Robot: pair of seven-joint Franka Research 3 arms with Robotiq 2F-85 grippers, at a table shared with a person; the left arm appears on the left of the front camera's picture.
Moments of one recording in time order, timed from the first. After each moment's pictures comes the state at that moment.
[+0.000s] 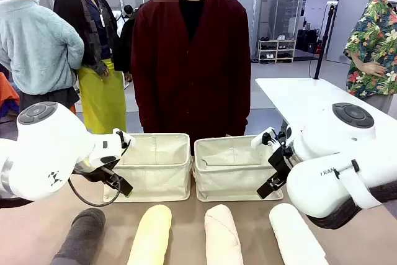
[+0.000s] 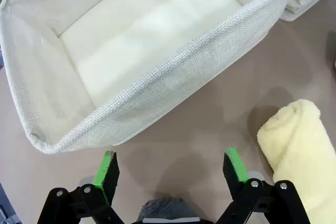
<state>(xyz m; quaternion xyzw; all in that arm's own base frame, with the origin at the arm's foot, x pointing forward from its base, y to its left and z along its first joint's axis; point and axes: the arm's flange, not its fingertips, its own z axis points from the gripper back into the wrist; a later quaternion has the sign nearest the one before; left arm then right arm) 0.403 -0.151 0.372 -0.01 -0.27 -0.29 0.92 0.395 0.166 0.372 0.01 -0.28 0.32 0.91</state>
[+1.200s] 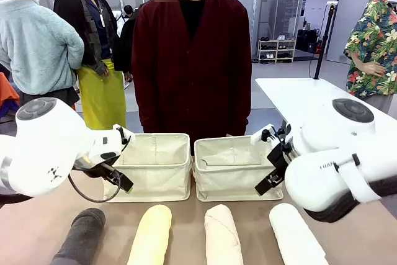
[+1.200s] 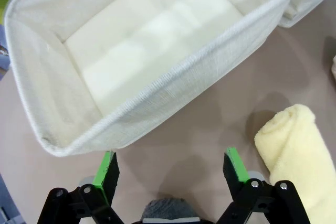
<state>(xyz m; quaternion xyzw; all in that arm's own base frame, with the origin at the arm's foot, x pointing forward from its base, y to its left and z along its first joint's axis) 0.404 -0.153 0.389 -0.01 -0.27 -0.29 0.92 0.396 0.173 0.389 0.03 -0.27 0.31 0.91</state>
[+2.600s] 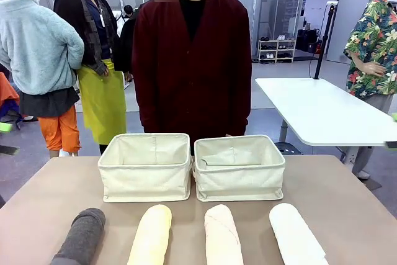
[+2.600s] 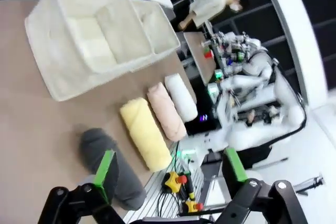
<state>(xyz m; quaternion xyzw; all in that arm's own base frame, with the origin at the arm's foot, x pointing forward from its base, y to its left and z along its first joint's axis) 0.380 0.191 0.456 -0.56 -0.22 -0.10 0.79 0.367 -0.189 0.470 0.60 -0.21 0.03 0.77</state>
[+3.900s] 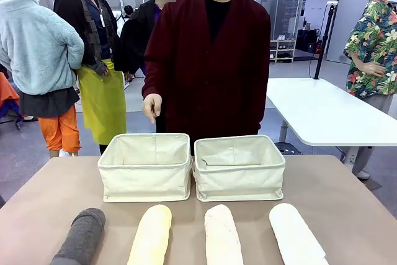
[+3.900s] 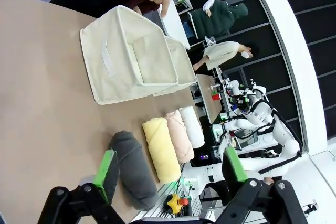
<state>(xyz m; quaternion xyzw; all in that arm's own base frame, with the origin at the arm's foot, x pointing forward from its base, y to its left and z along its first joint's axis) 0.352 0.265 0.439 -0.56 -0.26 -0.01 0.79 0.319 -0.265 0.452 0.60 -0.27 -0.05 0.75</state>
